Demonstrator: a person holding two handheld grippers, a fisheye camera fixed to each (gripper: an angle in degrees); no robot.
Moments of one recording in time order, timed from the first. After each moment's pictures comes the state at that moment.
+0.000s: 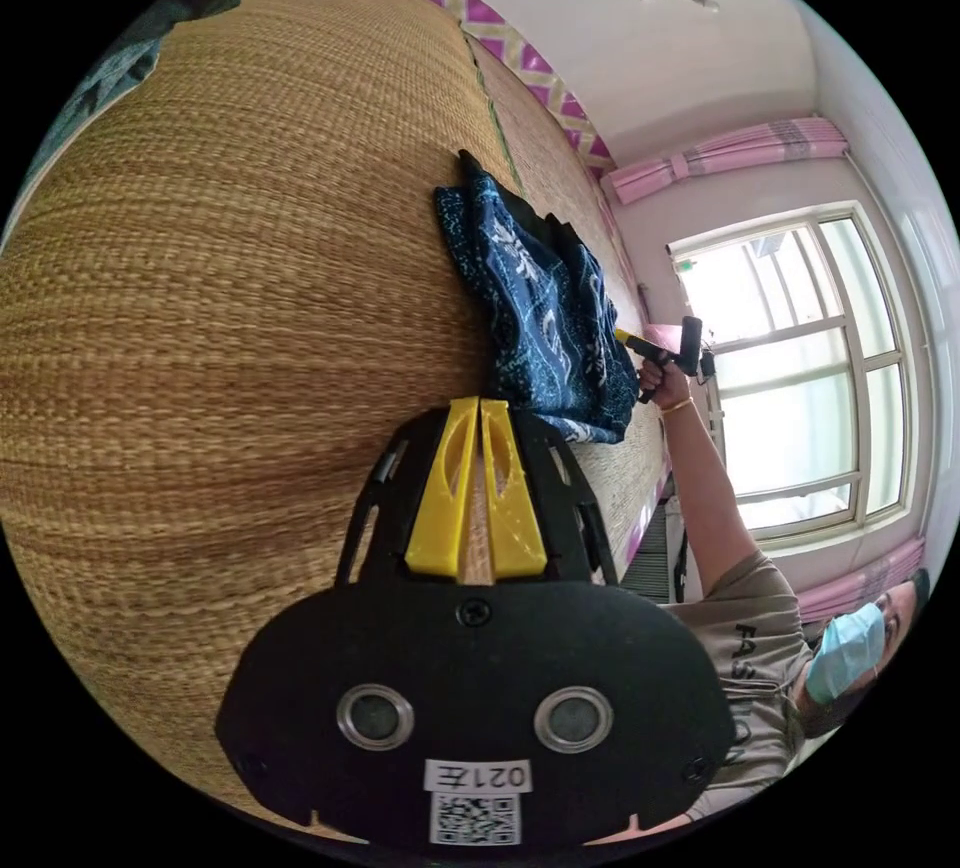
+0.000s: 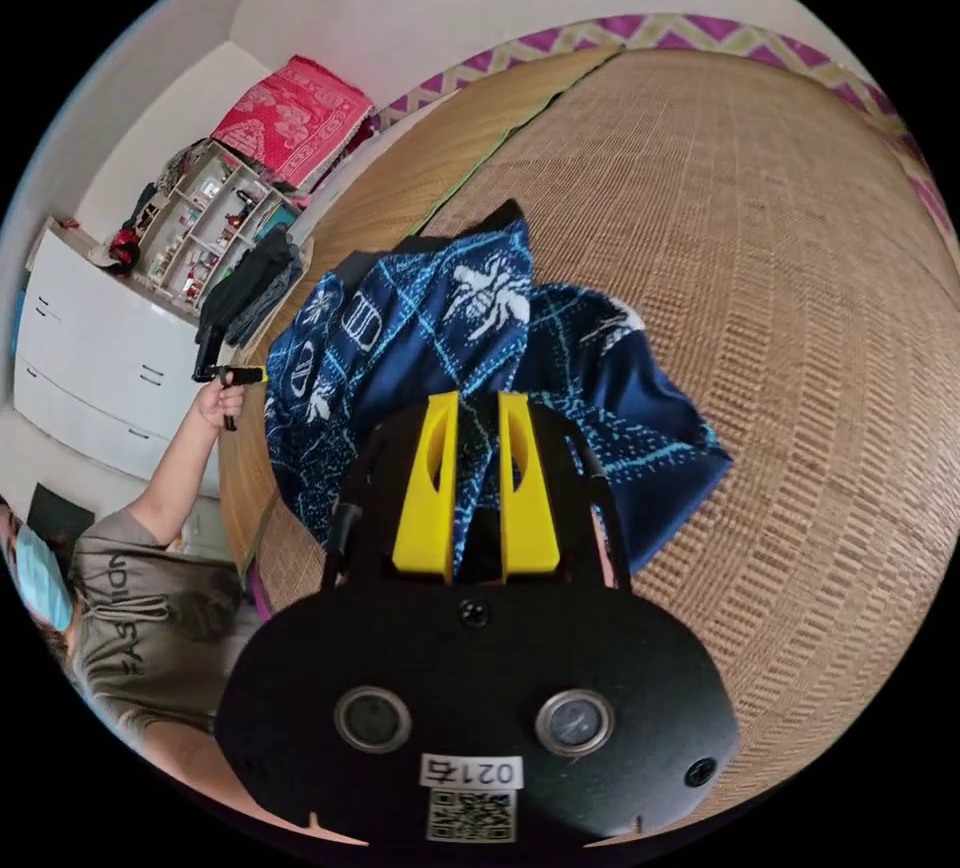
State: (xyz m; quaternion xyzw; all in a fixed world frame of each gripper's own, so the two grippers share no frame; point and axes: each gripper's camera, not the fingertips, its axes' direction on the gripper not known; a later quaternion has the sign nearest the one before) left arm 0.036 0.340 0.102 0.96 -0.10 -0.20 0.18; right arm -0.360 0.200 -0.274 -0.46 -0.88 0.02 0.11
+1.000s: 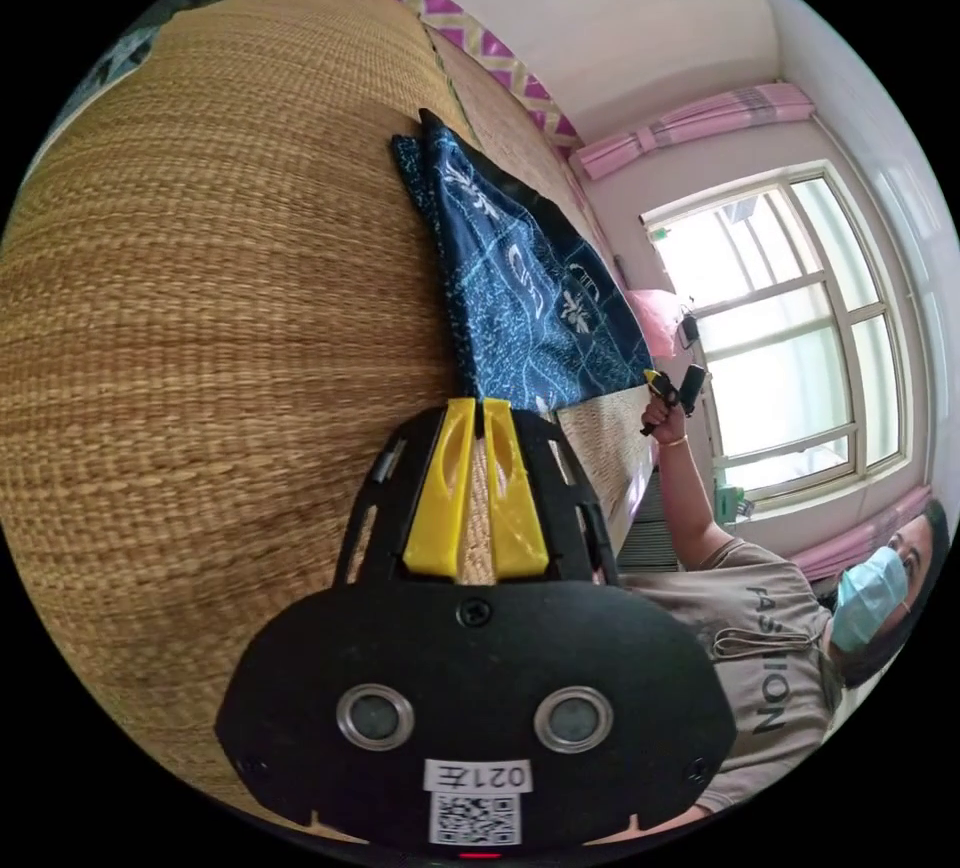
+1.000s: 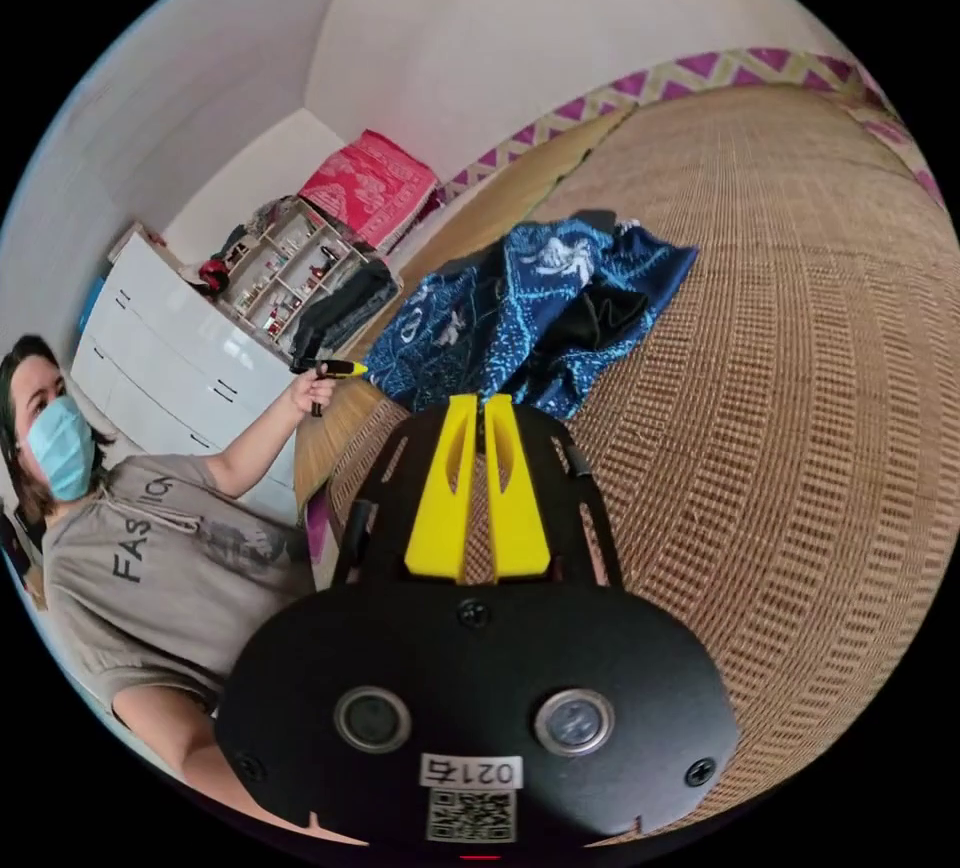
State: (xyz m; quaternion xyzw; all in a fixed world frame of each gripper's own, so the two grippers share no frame) left arm 0.008 0.255 0.117 0.95 -0.15 -0.20 0.21; right arm -0.121 0.334 -0.289 -0.42 -0.88 0.20 0.11
